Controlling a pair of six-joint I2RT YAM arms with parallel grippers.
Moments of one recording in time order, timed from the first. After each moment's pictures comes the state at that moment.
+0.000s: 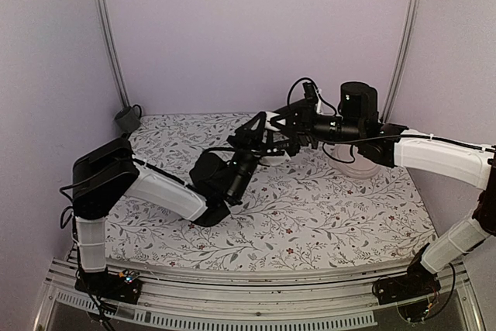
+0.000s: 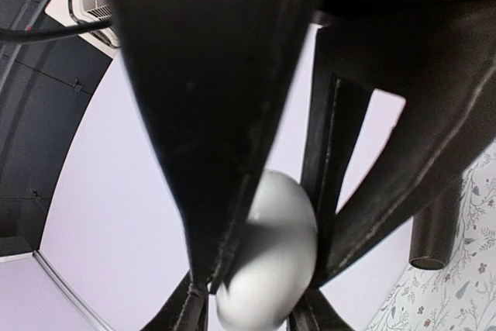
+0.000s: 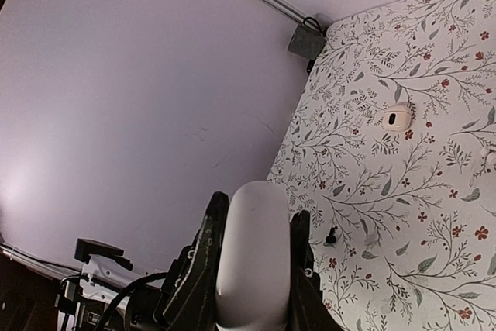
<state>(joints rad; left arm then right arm) -1.08 2.03 1.08 1.48 -0.56 1.51 0.71 1.47 1.11 0.17 -0.45 0.95</state>
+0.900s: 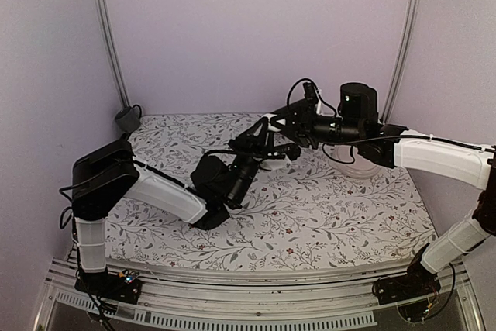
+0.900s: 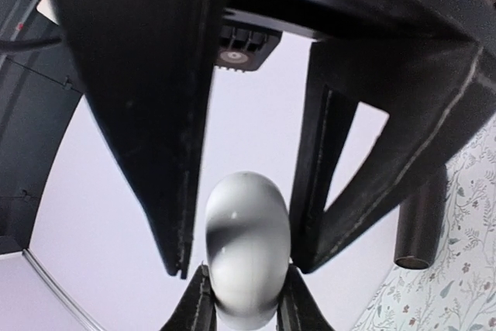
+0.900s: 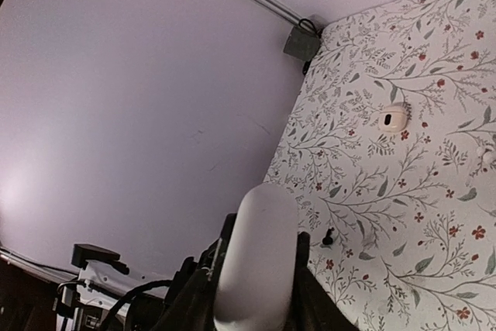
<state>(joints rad) -1.10 2.03 1.06 1.47 -0.56 1.51 0.71 1.47 1.11 0.17 -0.45 0.95</state>
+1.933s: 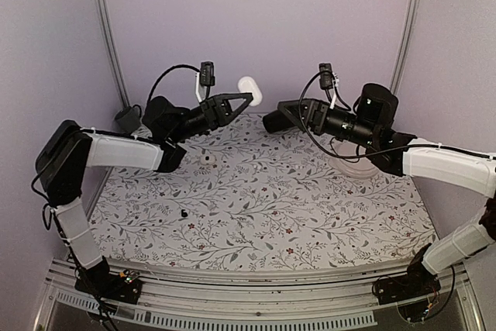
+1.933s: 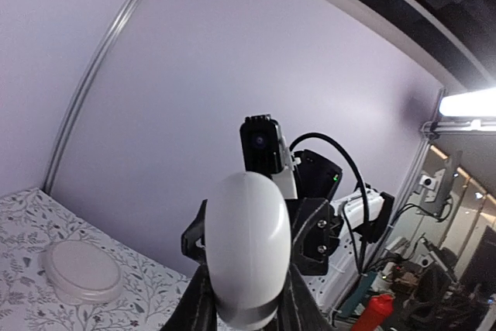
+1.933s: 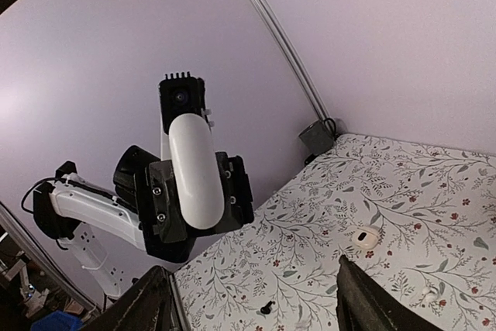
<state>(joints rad) -0.64 1.79 1.10 1.22 0.68 -0.85 0.69 1.37 0.99 0.44 -0.39 0.56</state>
